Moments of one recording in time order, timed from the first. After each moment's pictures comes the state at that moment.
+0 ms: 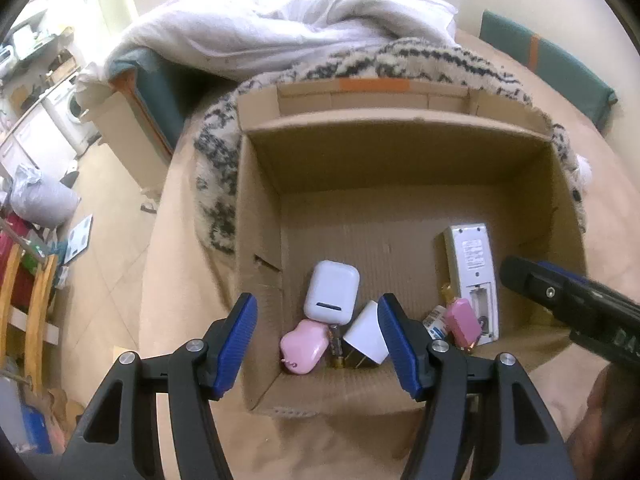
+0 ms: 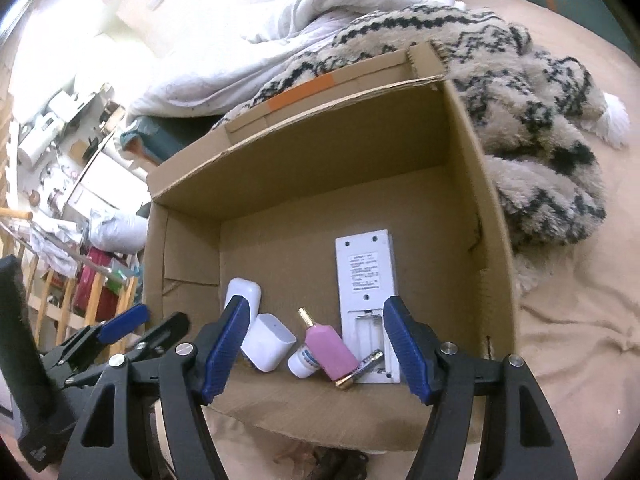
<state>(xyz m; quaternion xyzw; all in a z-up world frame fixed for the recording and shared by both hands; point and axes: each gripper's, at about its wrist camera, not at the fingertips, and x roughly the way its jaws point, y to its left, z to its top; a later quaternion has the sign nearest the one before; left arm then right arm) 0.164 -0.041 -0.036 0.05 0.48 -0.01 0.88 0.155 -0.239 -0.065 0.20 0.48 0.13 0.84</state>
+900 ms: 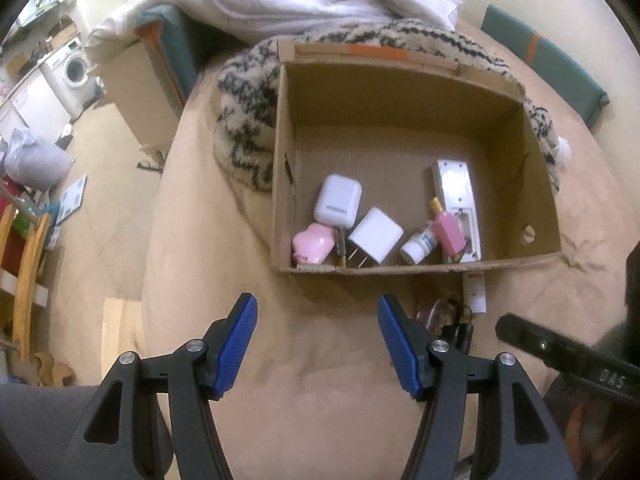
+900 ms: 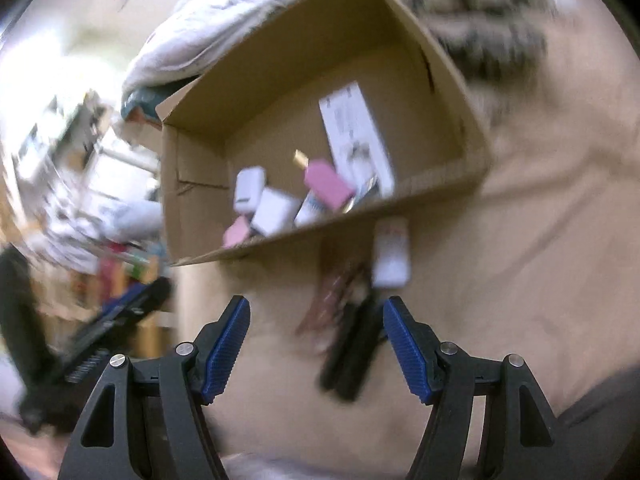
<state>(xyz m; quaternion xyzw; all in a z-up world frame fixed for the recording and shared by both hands) 0.091 -0.015 -0.041 0.01 0.53 -0.01 0.85 0.060 -0.245 -0.102 0.31 0.57 0.14 0.75</state>
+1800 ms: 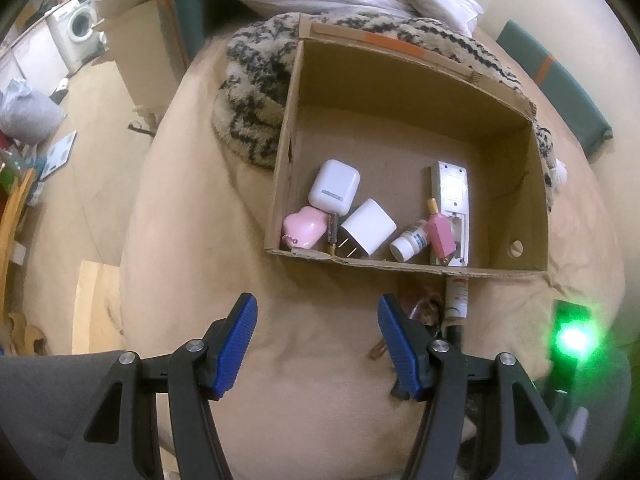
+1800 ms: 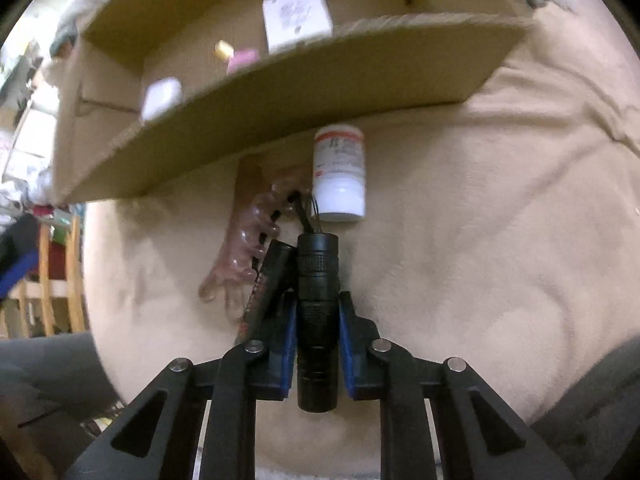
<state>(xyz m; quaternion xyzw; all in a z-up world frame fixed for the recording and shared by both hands) 0.095 -0.002 -0.043 -0.07 0.55 -0.02 0.83 0.047 -0.202 -0.133 0.16 0.63 0.05 0.76</state>
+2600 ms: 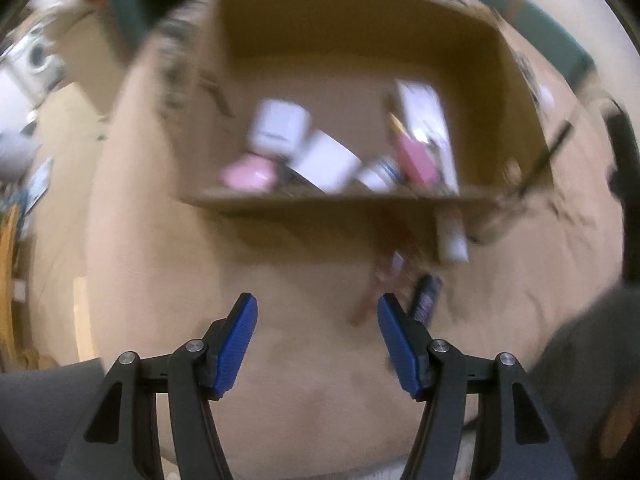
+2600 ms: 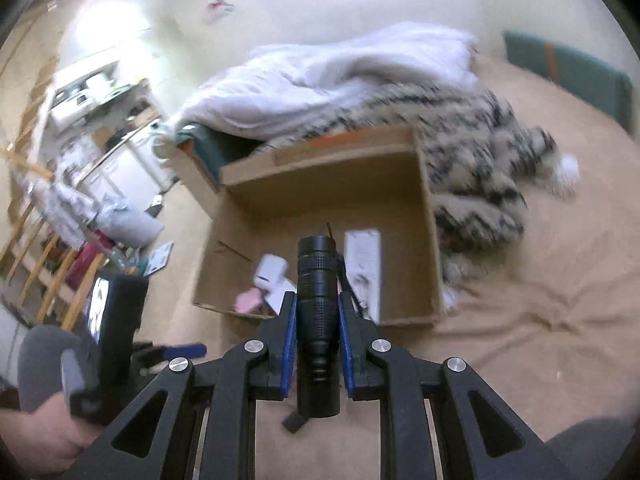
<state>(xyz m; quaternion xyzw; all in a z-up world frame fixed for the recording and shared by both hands) 0.084 -0.054 -0.091 0.02 0.60 -0.08 0.80 0.038 -0.247 0.000 0.14 0.40 0.14 0.90</state>
